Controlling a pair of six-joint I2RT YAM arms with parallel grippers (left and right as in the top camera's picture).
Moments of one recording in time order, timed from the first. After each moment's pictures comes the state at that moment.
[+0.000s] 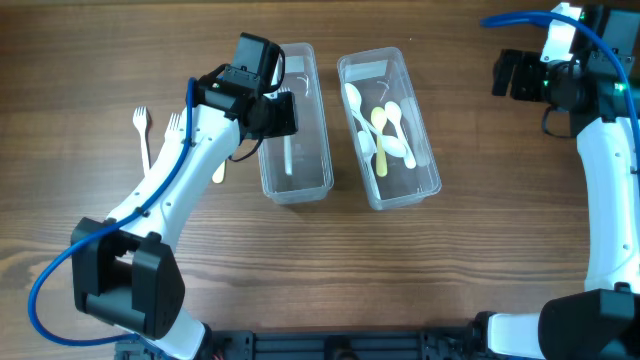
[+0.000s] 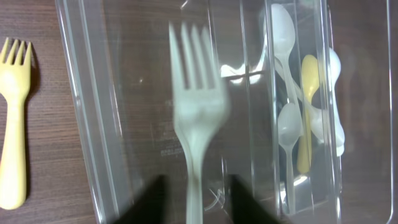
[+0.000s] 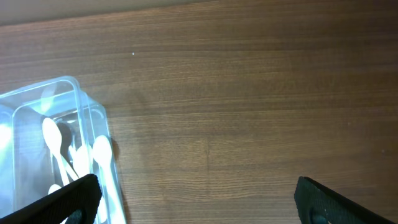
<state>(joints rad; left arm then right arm) -0.35 1.76 1.46 -0.83 0.12 -0.43 -0.15 1.56 1.53 -0.83 -0.07 -0.03</state>
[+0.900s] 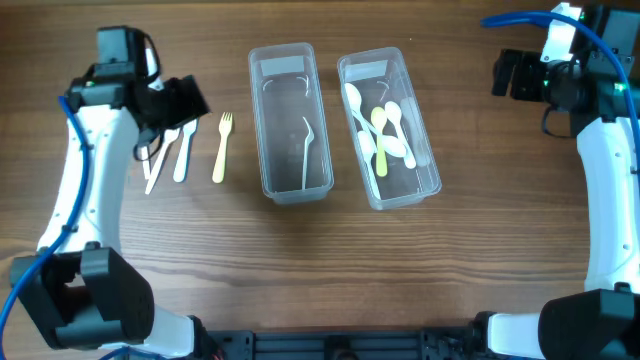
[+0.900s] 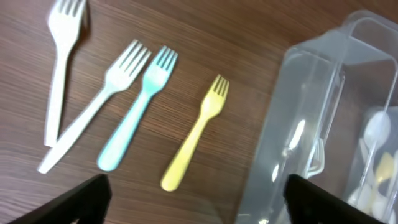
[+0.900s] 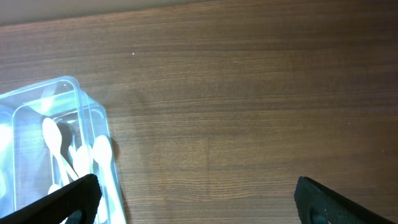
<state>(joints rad) 0.08 1.68 1.46 -0.94 0.12 -0.37 -0.15 1.56 1.53 -0.83 -0.07 -0.03</state>
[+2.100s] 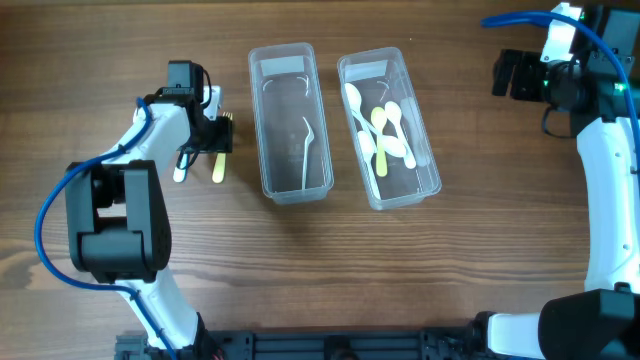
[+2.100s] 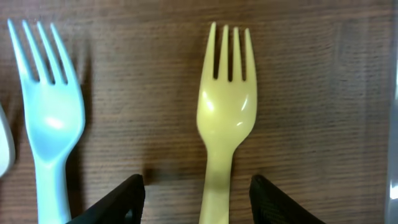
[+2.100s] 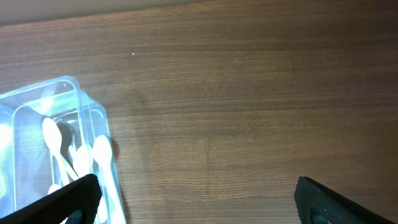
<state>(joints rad) -0.02 1.99 1.28 -0.61 0.06 0.02 -0.15 1.56 1.53 -0.83 -0.07 -0.03</state>
